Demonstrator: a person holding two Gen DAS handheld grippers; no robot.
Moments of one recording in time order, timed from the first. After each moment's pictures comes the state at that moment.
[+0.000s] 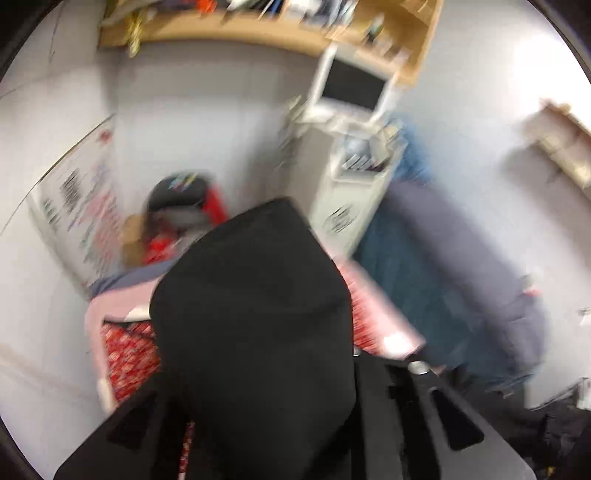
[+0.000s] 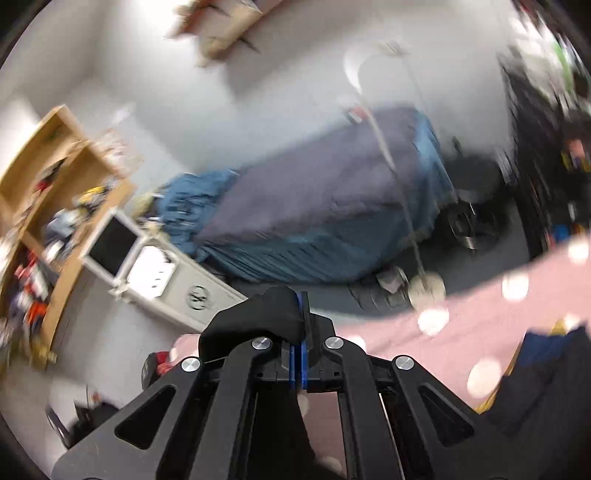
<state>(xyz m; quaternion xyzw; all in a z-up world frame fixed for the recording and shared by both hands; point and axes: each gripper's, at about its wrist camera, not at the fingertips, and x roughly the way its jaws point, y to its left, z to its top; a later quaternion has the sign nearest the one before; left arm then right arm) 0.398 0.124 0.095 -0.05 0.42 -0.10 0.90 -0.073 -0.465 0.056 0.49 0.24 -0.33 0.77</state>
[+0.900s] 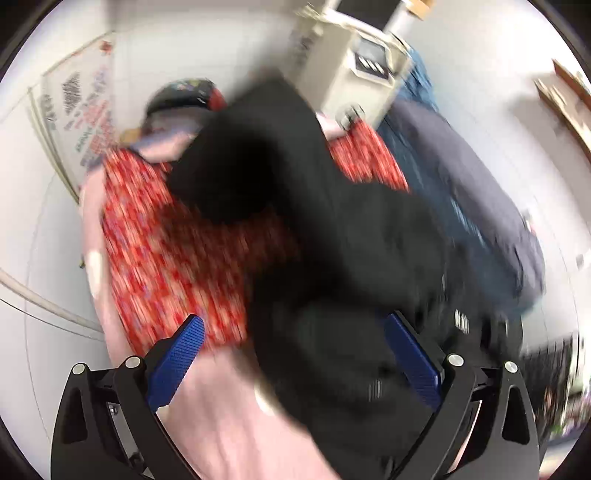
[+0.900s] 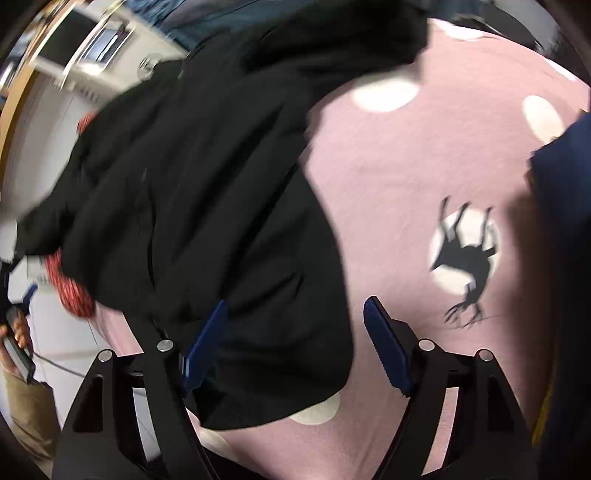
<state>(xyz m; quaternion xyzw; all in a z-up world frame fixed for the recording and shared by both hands) 0.267 0.183 -0.031 -0.05 0.52 -0.17 0.83 -0.067 -0.209 -0.189 0.40 0.55 -0.15 0.72</state>
